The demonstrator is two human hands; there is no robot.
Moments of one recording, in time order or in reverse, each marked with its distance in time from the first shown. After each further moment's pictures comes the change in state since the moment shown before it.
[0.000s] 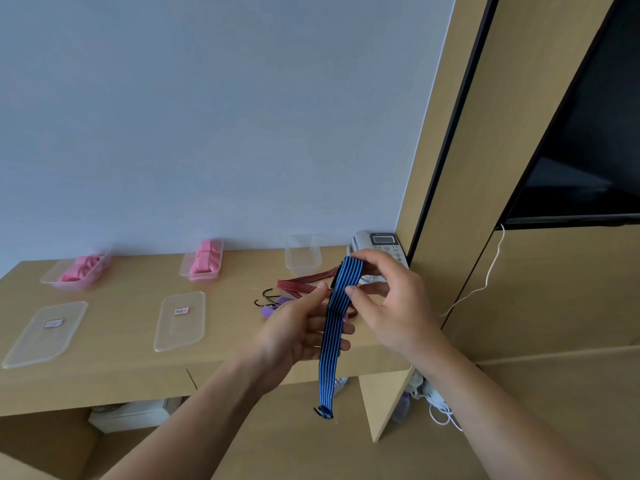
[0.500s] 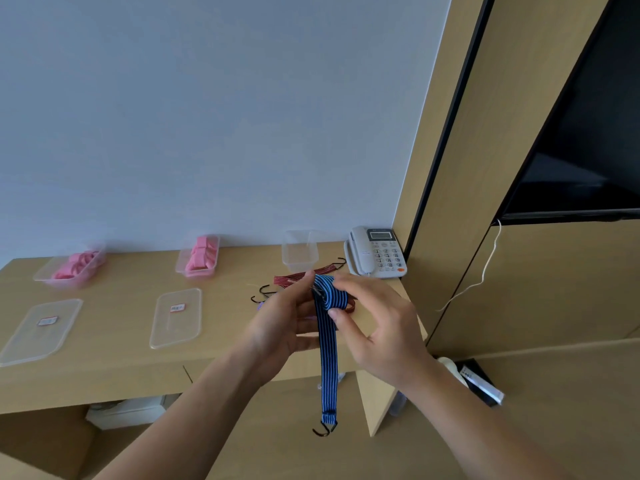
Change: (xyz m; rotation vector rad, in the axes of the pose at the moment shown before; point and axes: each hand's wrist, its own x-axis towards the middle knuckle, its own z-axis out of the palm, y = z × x) left_hand 0.003 0.002 -0.005 -0.119 0.023 0.034; right_hand -0.028 0.005 0.011 -0.183 0.060 -0.332
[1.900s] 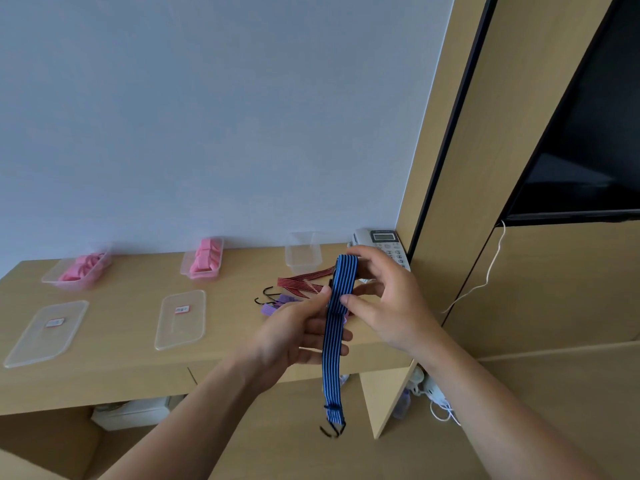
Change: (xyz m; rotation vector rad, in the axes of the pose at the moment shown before) left_hand -0.004 -0.005 -0.002 0.174 -0.083 -0.083; right_hand 0.030 0.012 -0.008 0.310 -0.187 0.466
